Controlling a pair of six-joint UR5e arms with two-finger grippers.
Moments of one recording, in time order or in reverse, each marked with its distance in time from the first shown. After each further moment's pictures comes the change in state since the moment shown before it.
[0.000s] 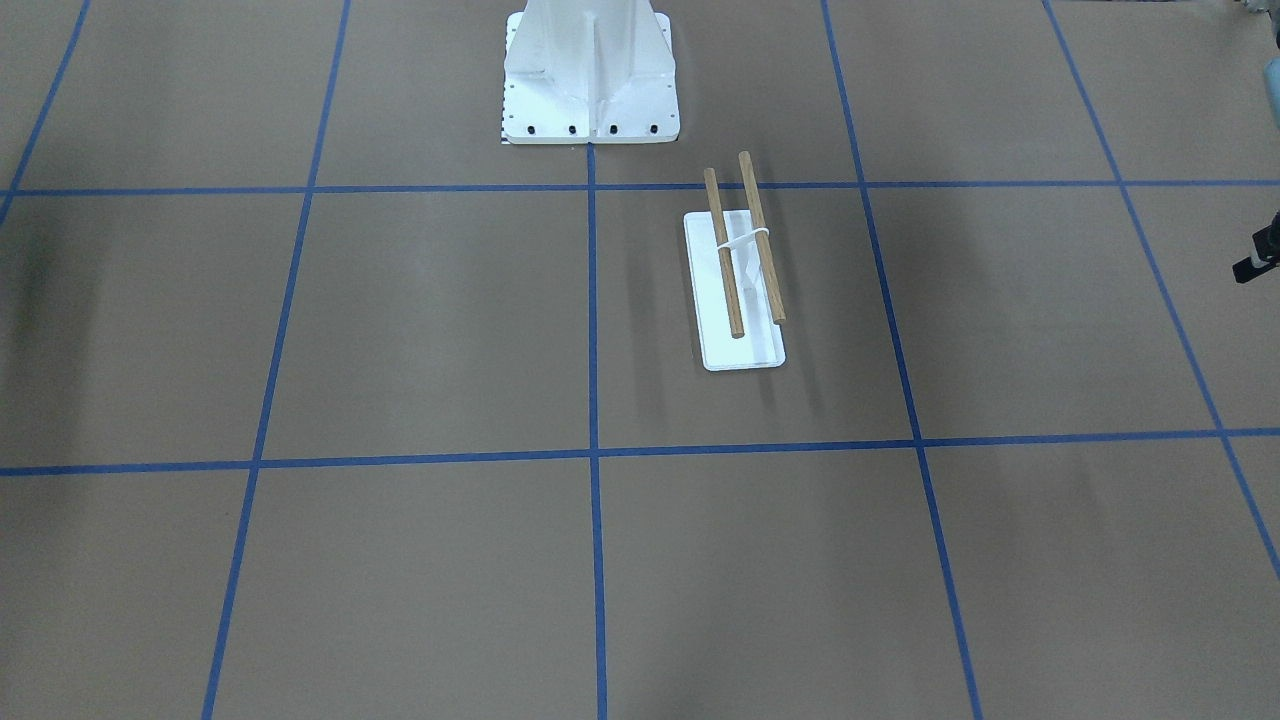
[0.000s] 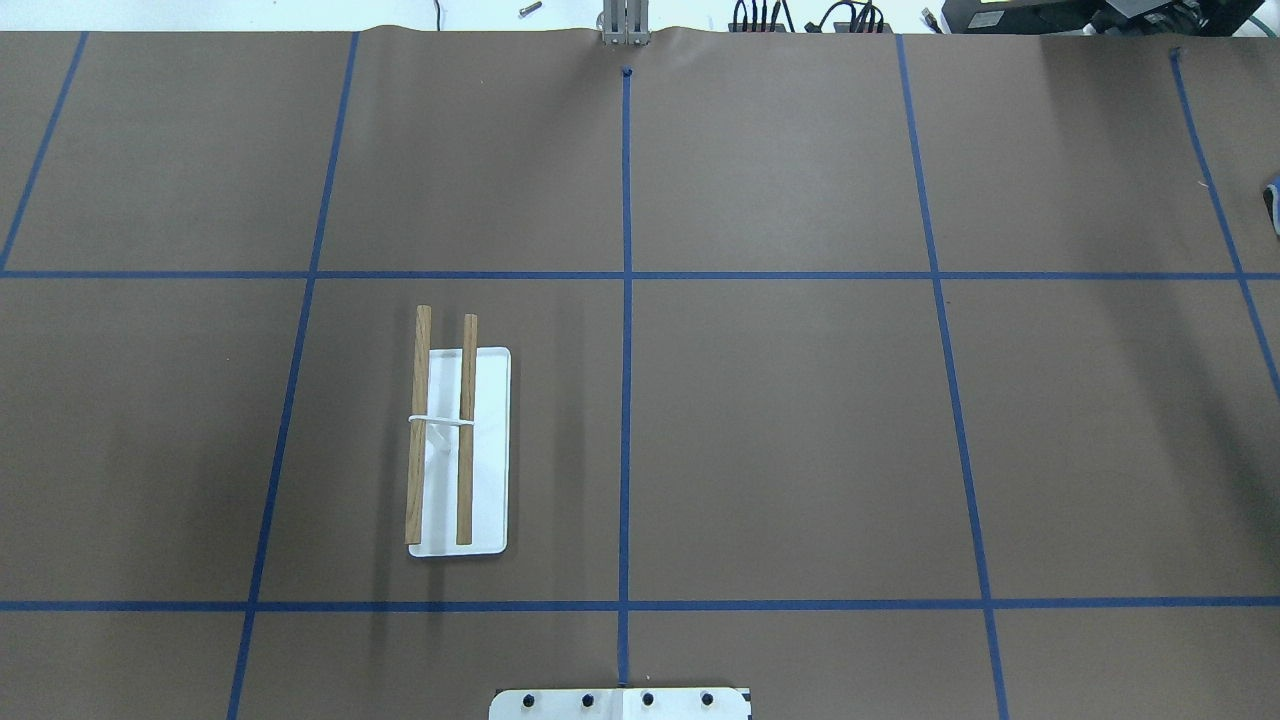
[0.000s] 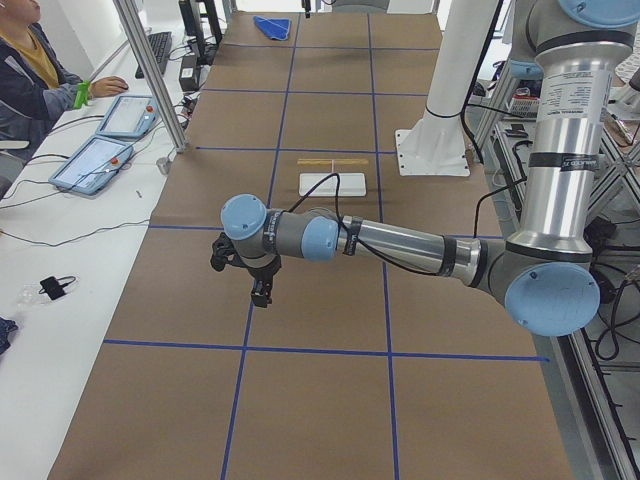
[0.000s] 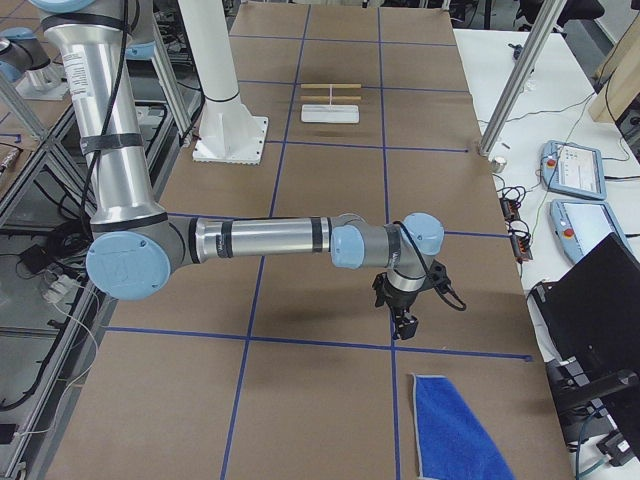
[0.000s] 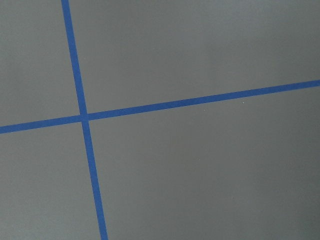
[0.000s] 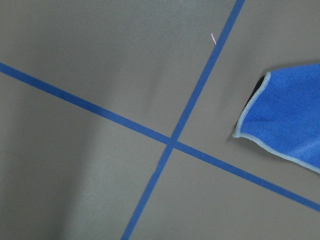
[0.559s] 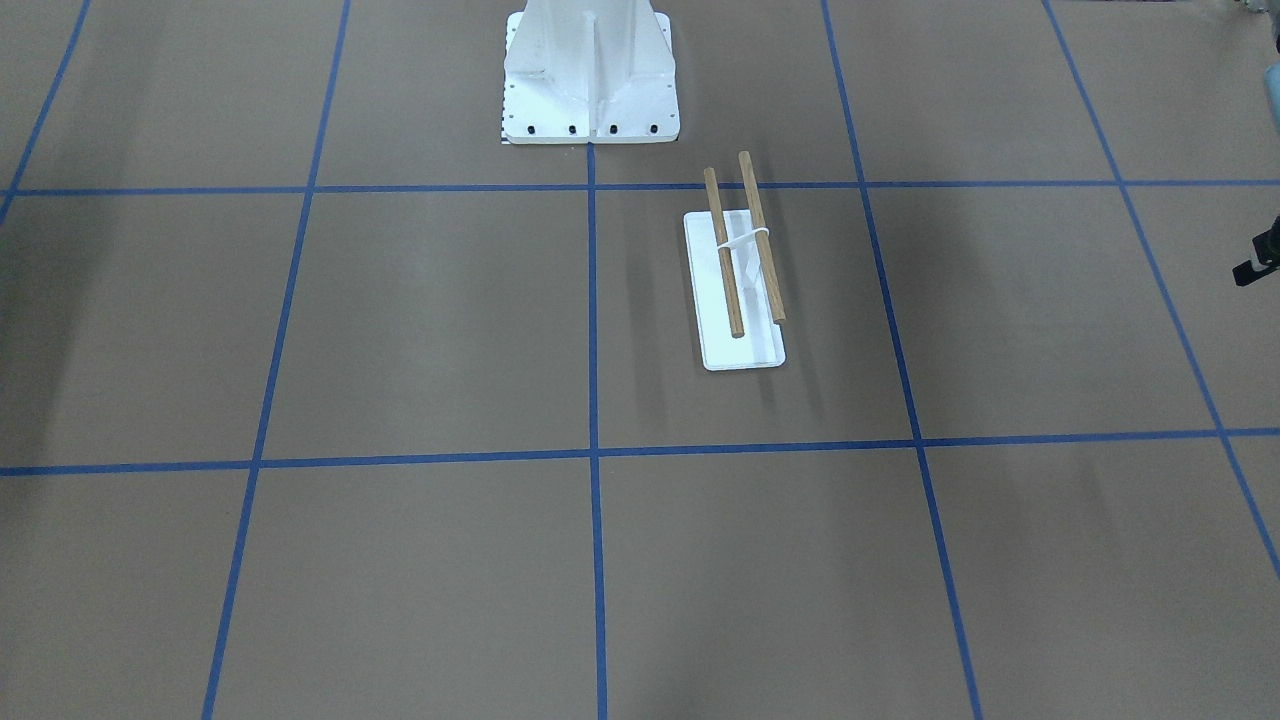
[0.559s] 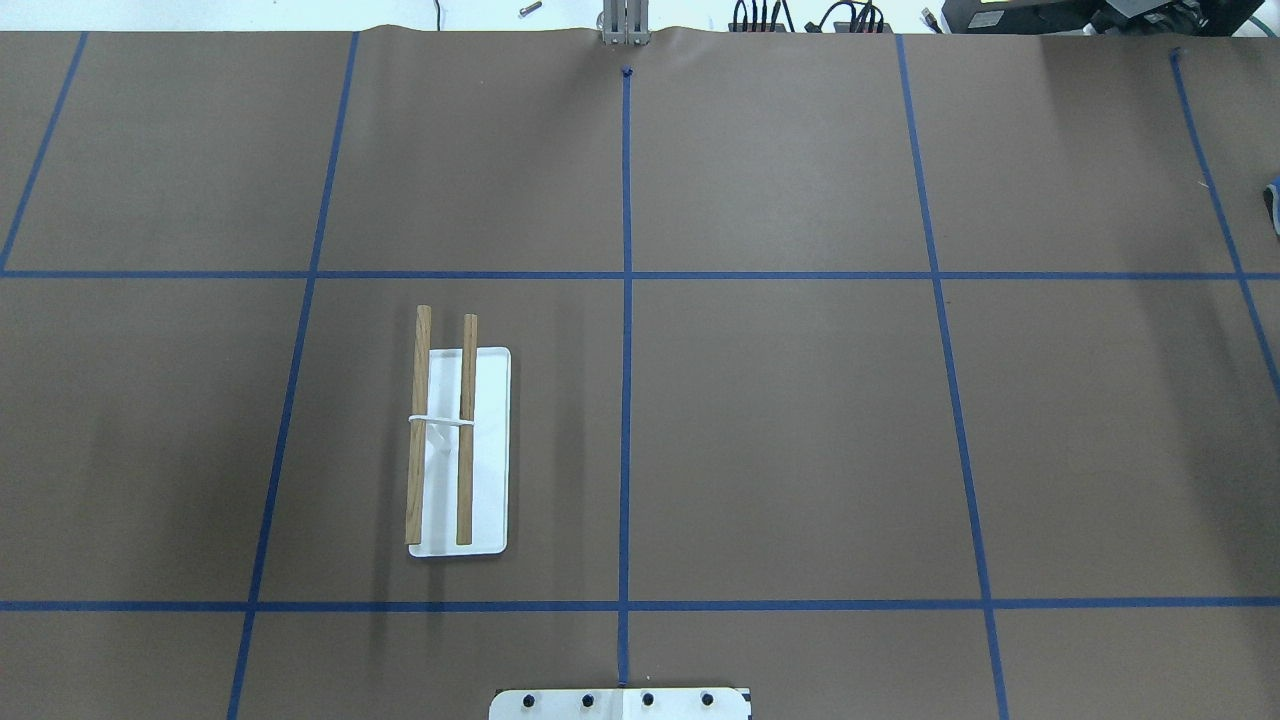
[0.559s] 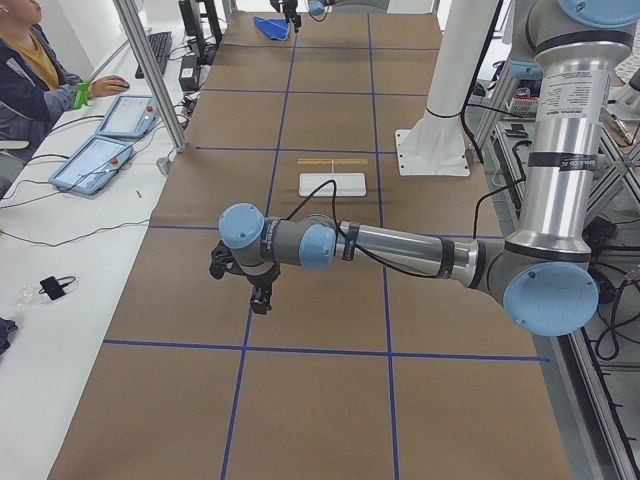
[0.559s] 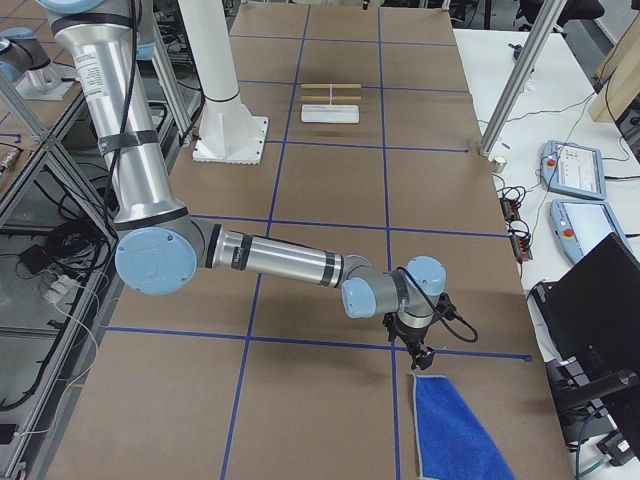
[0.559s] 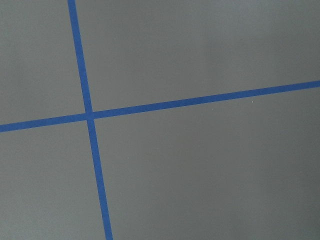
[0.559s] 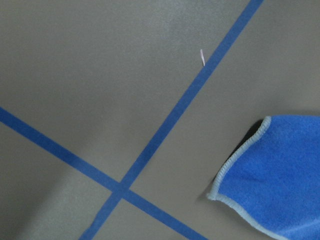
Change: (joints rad) left arm 0.002 -0.006 0.044 -0.032 0.001 0.000; right arm -0.063 0.067 -0.318 0.384 -0.043 -0.038
